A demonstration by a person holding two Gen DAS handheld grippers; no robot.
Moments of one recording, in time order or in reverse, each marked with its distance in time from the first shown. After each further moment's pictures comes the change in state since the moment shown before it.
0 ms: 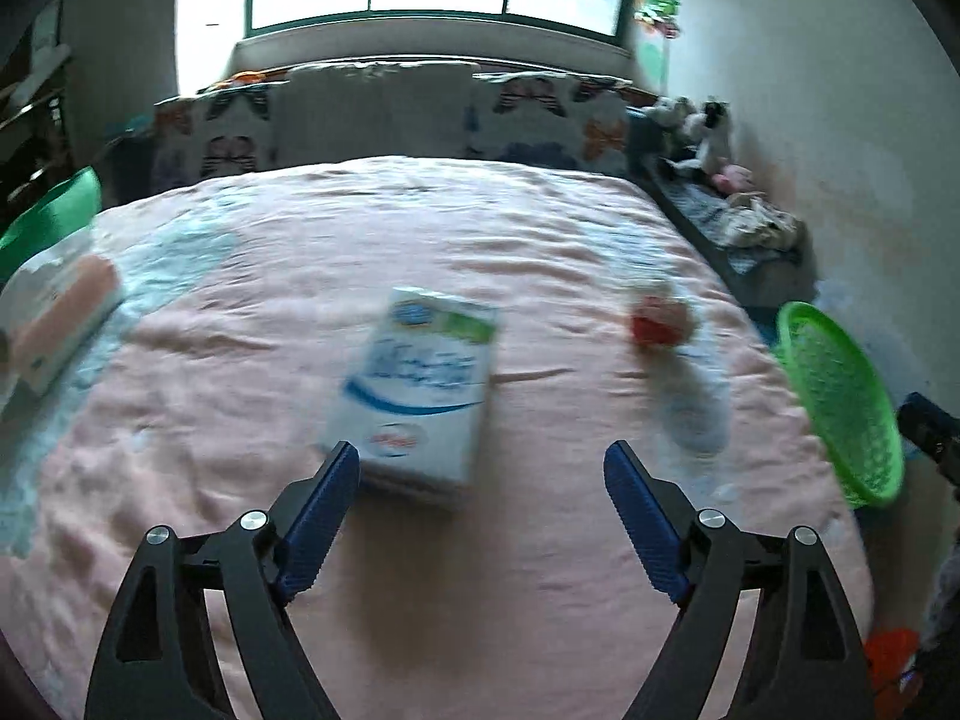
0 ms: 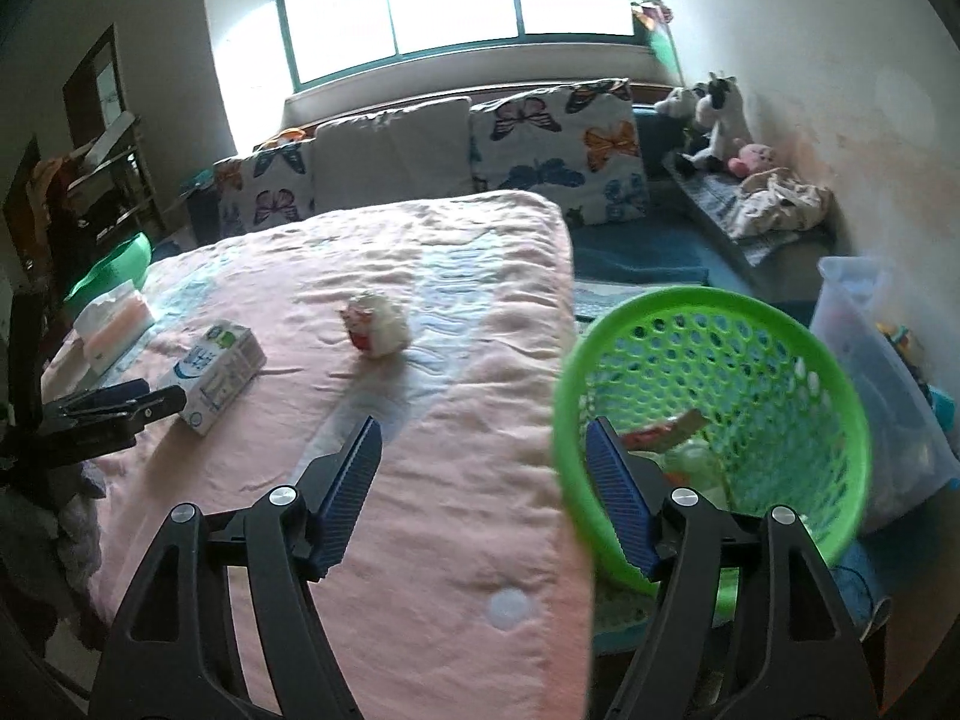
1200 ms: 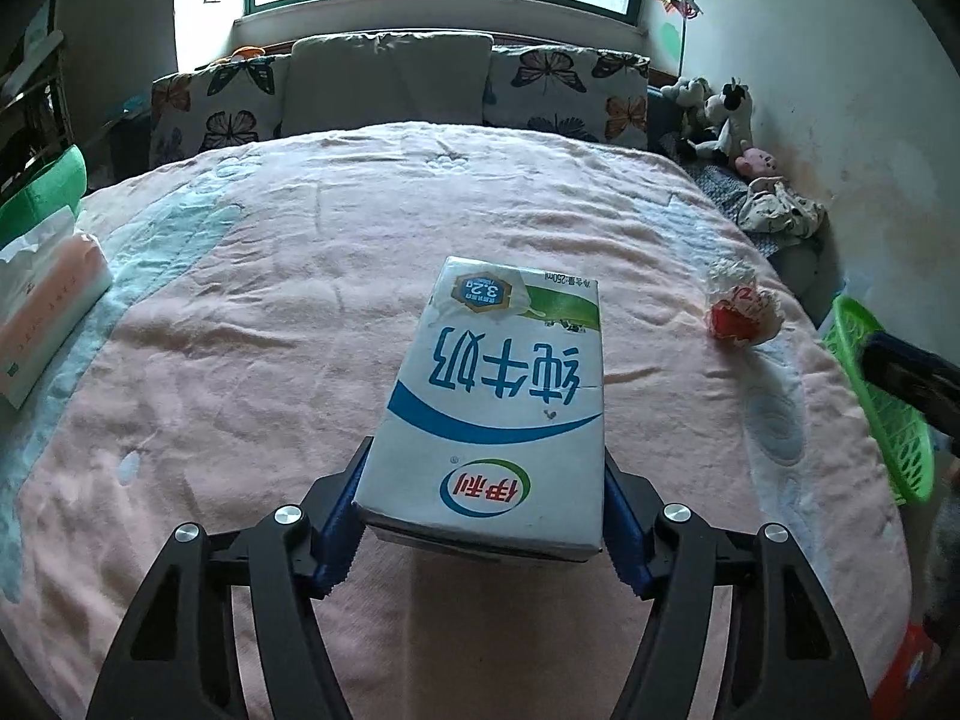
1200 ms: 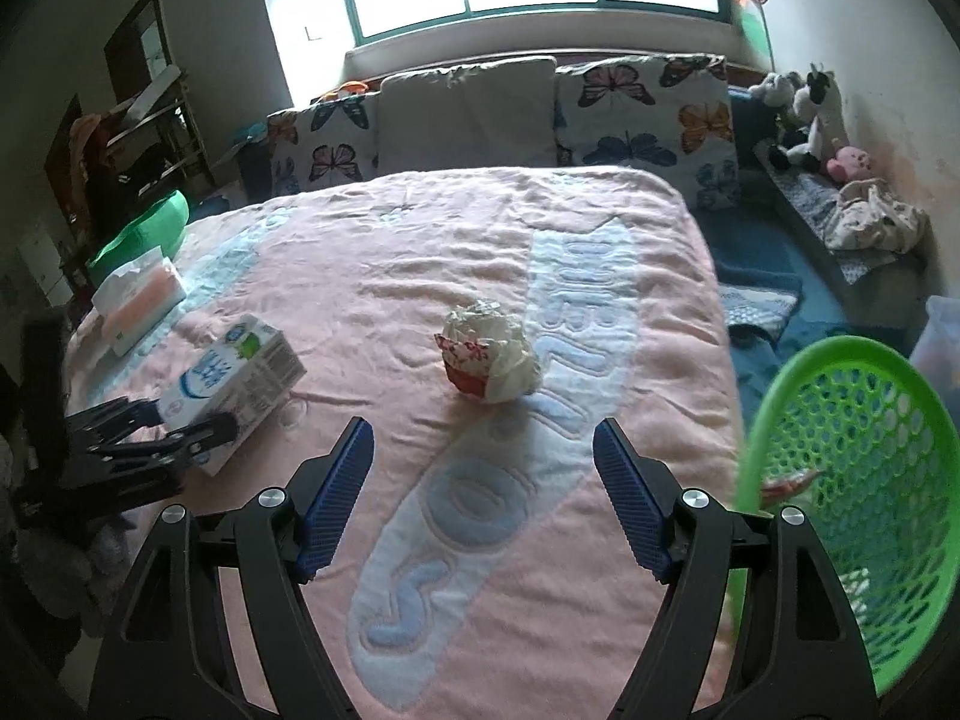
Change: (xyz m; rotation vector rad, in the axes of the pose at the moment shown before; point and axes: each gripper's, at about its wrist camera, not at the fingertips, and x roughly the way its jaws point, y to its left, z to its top) left arm 0.040 0.034 0.009 0.012 0.051 -0.008; right arm 0.092 0.059 0.041 -0.080 0.100 0.138
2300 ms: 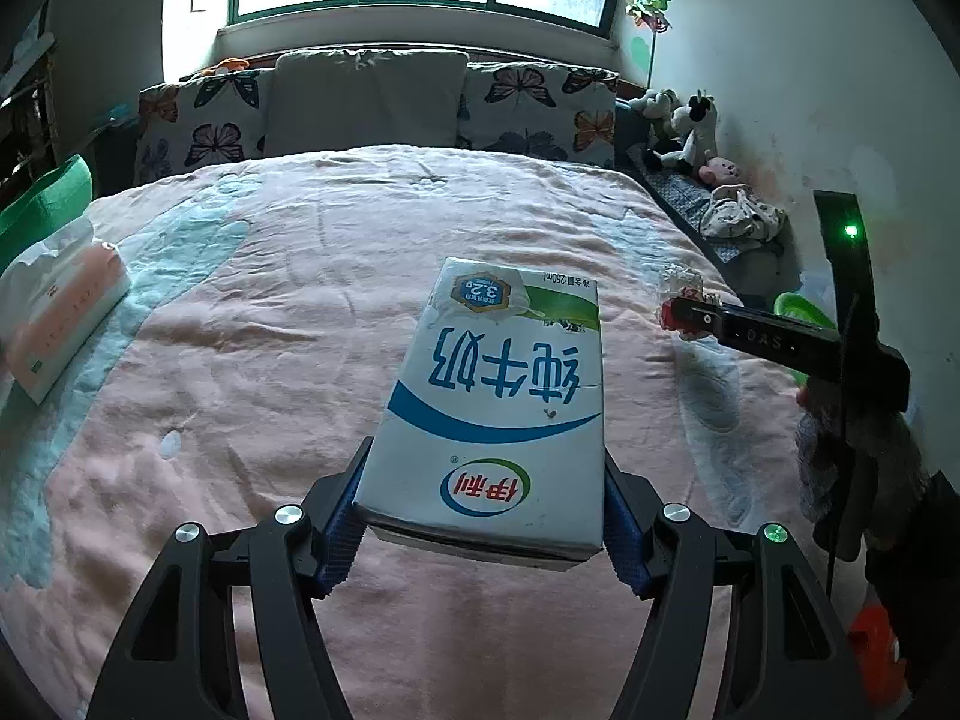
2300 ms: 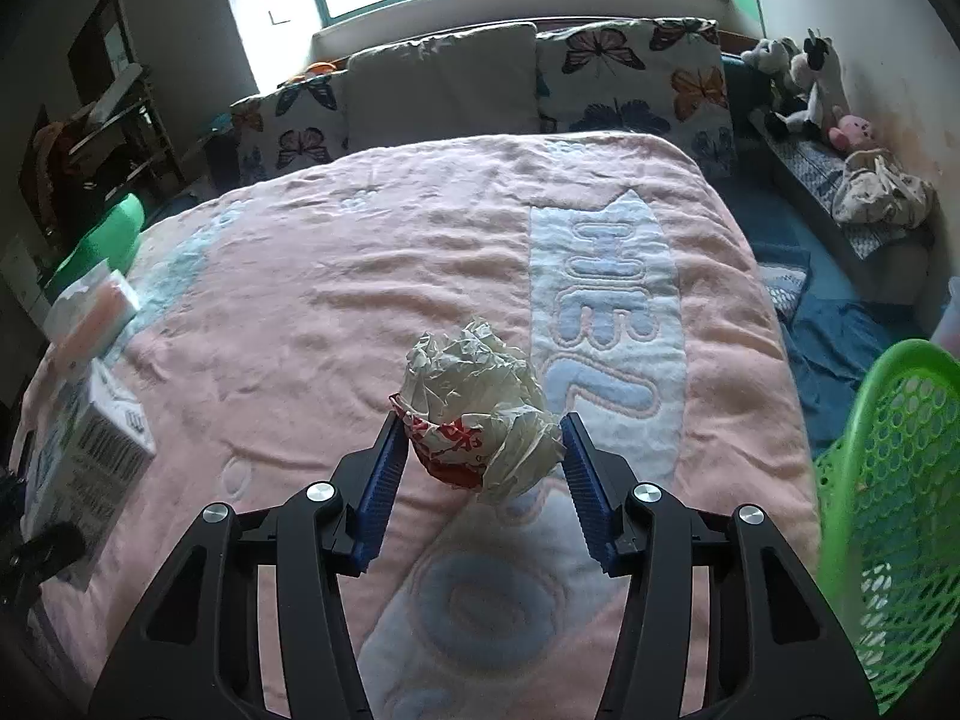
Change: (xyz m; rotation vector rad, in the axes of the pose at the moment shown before) left arm -0.054 0.005 -0.011 0.018 -0.017 -0.074; right arm 0.065 -0.001 0.021 0.049 0.050 -0.042
